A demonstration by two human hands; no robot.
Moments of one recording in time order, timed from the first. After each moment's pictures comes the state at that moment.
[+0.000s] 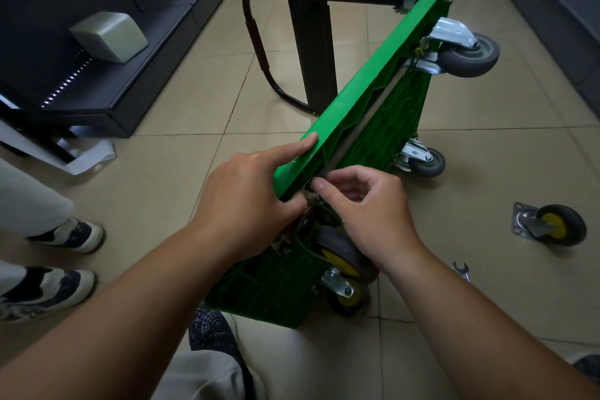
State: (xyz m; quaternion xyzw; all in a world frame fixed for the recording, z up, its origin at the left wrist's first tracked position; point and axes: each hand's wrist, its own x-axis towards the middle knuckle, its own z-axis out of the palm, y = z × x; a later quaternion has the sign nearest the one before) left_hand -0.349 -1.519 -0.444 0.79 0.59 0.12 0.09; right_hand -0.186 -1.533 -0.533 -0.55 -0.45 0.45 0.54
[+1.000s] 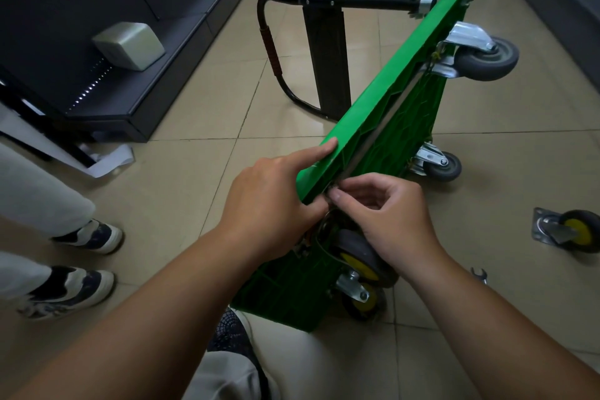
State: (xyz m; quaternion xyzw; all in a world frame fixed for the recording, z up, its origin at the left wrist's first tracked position) left_hand -0.348 -1.518 -0.445 0.78 0.60 0.13 0.10; right_hand -0.187 -1.534 -0.537 -0.51 -0.46 0.46 0.56
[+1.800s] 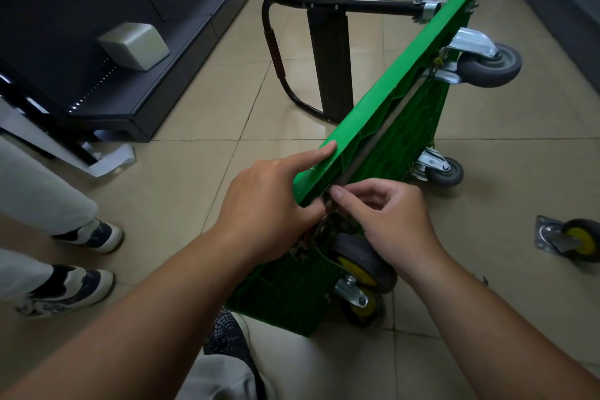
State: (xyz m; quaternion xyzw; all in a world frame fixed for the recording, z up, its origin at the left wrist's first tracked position) left_hand -0.352 -1.516 -0.445 0.78 0.60 0.12 0.11; right_hand -0.184 -1.531 -0.534 -0.53 -0.44 0.49 0.54
